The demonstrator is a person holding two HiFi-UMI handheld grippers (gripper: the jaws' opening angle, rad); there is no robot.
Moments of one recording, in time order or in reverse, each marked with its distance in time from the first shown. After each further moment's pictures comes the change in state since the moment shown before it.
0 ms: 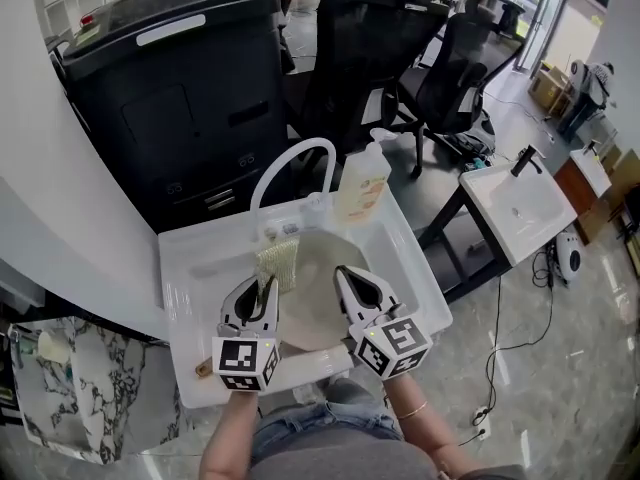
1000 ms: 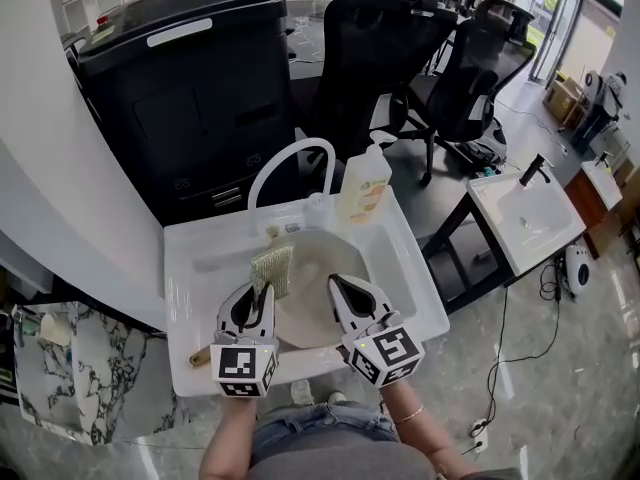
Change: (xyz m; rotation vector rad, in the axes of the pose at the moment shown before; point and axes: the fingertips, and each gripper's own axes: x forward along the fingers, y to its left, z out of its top) left arm -0.021 -0.015 0.002 0.051 0.001 0.099; right arm -0.018 0.011 -0.003 -0.071 -0.002 0.090
